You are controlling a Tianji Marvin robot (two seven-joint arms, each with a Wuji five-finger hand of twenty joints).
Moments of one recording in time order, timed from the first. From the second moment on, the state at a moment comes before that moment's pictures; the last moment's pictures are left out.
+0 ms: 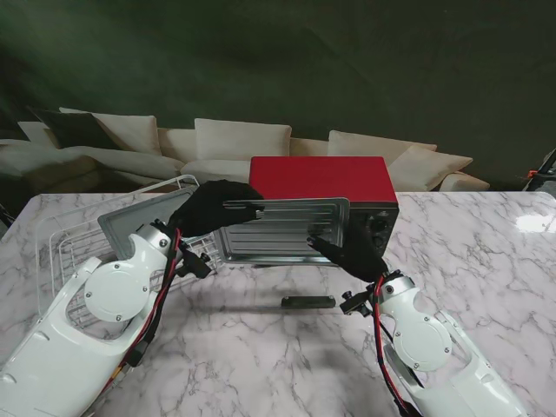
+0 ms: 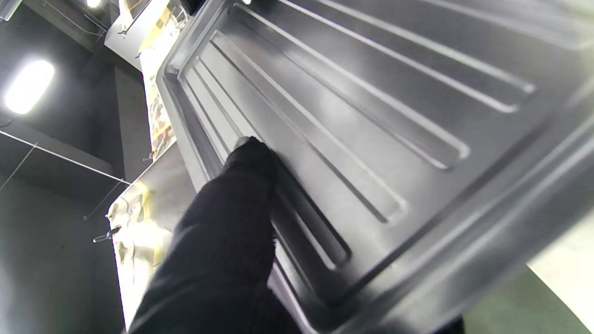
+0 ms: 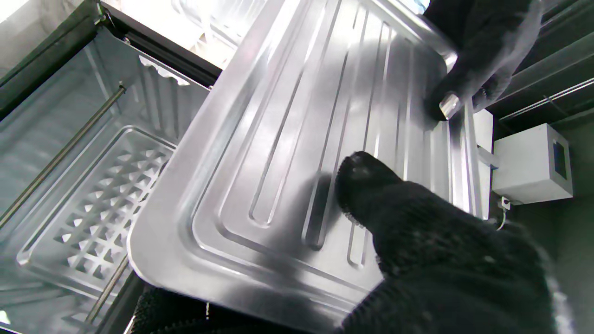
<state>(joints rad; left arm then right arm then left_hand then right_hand) 1.44 -1.10 -1.22 -1.85 0.19 -0.08 -0.15 -1.62 -1.15 1.22 -1.73 -0.12 -0.23 -0.07 1.20 -0.38 0.18 -0.02 0.85 0.14 0.60 0.55 1.09 0.19 0.29 0.60 1.07 0.22 0.57 0.55 0.64 0.24 1.16 0.47 0.72 -0.46 0.91 -0.16 0.38 0.08 0.74 0.46 0.59 0.10 0.82 0.50 0.89 0.06 0.81 0.59 0.69 0.19 1.32 0.55</state>
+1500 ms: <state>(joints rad) 1.44 -1.13 -1.24 -1.82 0.25 -0.09 -0.10 -1.78 -1.19 1.32 -1.92 0.14 0.08 -0.10 0.92 -0.14 0.01 0.01 0.54 0.14 0.18 0.44 0.46 0.16 0.10 0.25 0.41 0.26 0.18 0.37 0.05 0.30 0.46 0.43 0.77 -0.62 1.02 -0.30 0.78 0.05 0.91 0.54 0.99 0.21 0.89 0.72 1.17 0.11 1.10 0.60 1.11 0.26 1.70 0.59</state>
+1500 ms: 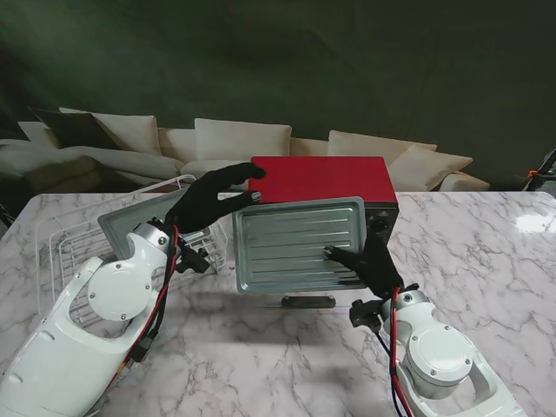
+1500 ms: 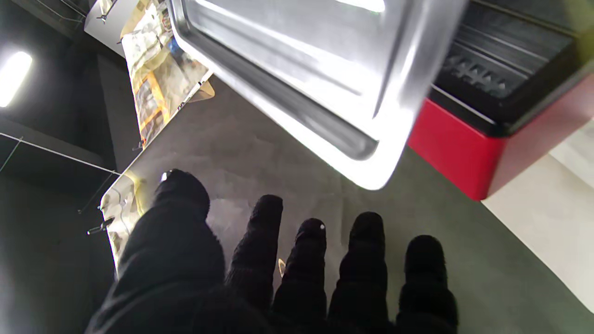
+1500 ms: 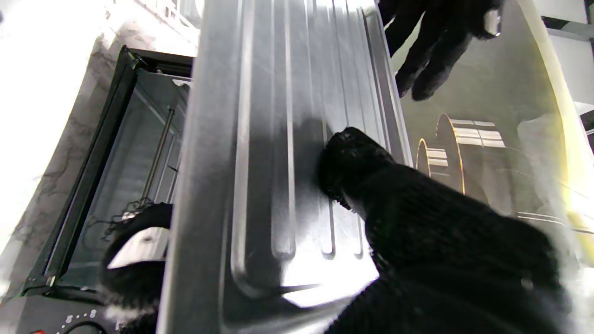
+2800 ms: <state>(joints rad) 1.52 -1.10 -1.38 -1.79 0.38 -0.10 -0.11 -1.68 -1.23 1.35 -1.73 0.33 0.44 -0.07 0.92 -0.02 0.01 0.01 0.61 0.14 0.22 0.45 0.60 0.17 0.14 0.32 0.45 0.25 0.20 0.43 0.08 0.31 0.49 0.53 0.77 -0.62 1.02 -0.30 0.78 0.06 0.90 0.56 0.99 0.21 0.89 0.73 1.17 0.11 1.12 0.60 1.11 0.26 1.71 0.59</state>
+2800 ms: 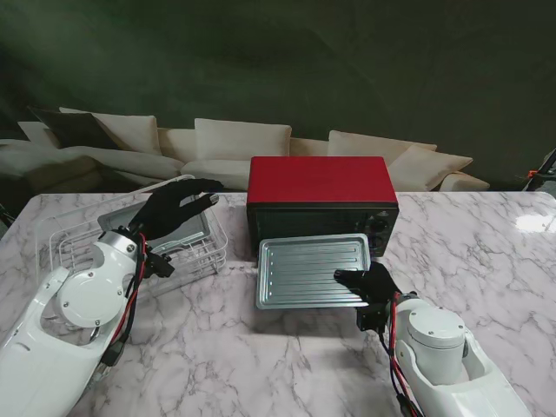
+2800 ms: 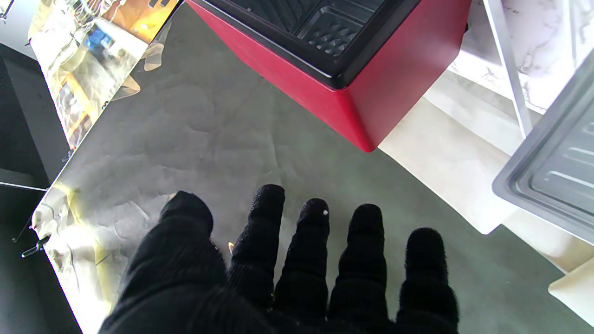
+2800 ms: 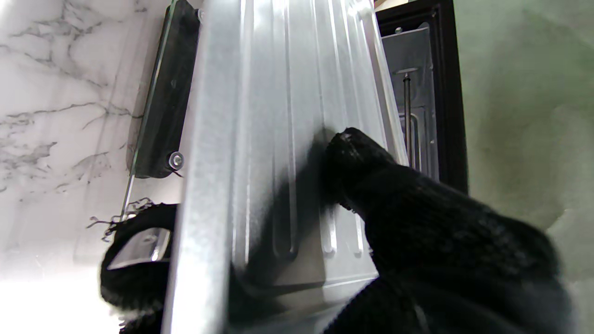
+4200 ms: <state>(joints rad) 1.49 -1.10 -1.38 -1.79 0.37 -0.10 -0.13 -1.53 -1.28 1.31 -1.55 0.48 0.57 -0.11 0.92 -0.01 0.01 0.01 0.61 0.14 0.22 0.45 0.61 0.17 0.14 0.32 0.46 0.25 0.20 0.43 0.08 0.31 0.50 0.53 0.77 -0.61 1.02 -0.30 0.78 0.06 0.90 0.56 0.99 0.21 0.89 0.74 1.17 0.11 1.13 0.60 1.11 0.26 1.71 0.59</state>
